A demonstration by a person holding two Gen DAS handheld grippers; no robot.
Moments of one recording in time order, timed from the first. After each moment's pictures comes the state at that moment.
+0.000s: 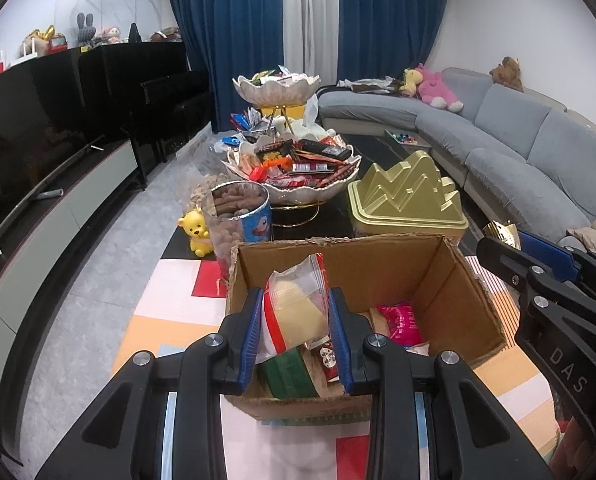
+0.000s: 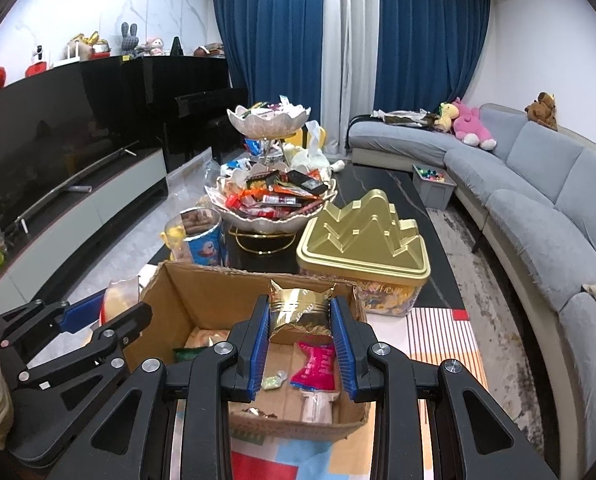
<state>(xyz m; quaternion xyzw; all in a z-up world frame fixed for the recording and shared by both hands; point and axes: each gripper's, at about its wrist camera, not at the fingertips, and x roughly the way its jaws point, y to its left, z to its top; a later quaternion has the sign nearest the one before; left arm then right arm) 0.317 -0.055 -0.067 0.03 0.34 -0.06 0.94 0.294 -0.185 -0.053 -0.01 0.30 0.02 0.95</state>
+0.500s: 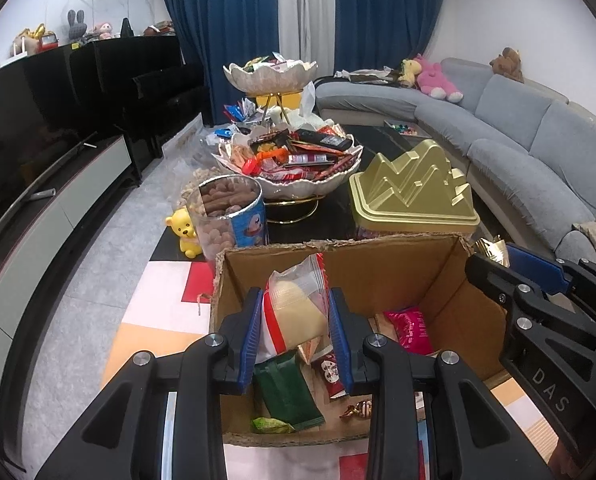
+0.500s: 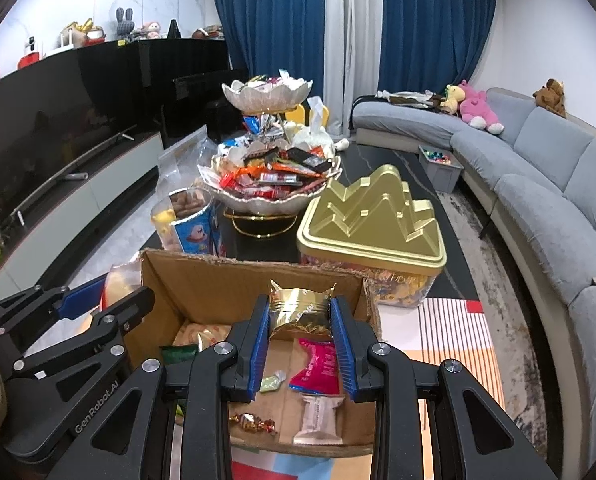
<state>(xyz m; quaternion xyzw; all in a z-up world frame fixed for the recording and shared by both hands) 0.346 -0.062 -0.083 0.04 0.36 -0.06 0.93 0.326 -0.186 -0.076 -0.01 0.33 0.03 0.94</state>
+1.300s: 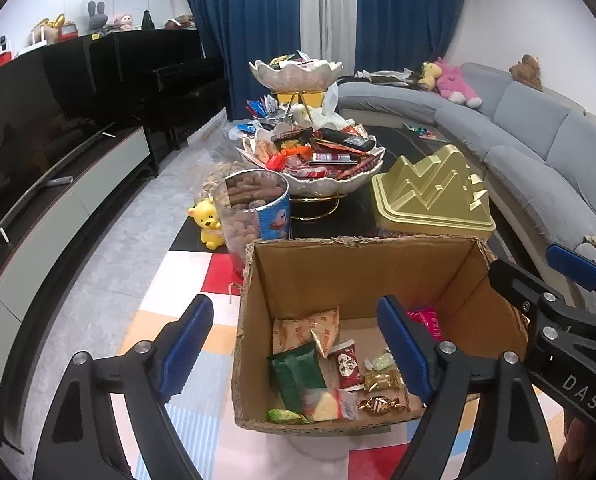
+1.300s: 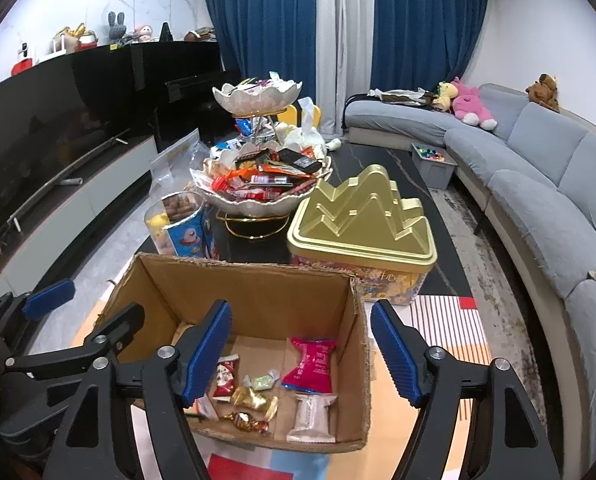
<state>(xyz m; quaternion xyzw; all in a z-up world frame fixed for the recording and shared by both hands) 0.338 -0.047 -0.077 0.02 0.36 -0.03 0.93 0.318 -0.196 -0.068 0.00 0.33 0.01 0.94</state>
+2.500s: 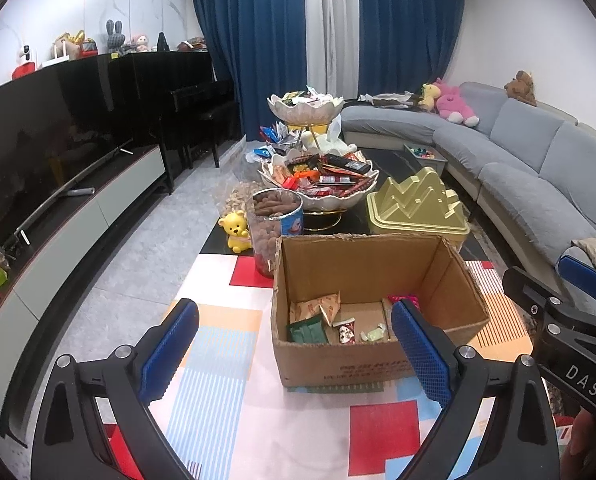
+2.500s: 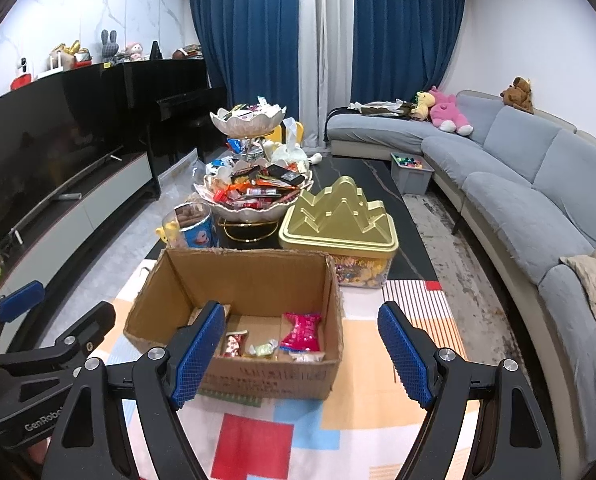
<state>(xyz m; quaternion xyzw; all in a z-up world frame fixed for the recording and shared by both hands) 0.247 -0.033 -0.032 0.03 0.32 -0.02 0.95 0.227 -0.196 -0.031 0.01 0.31 -0.01 0.95</state>
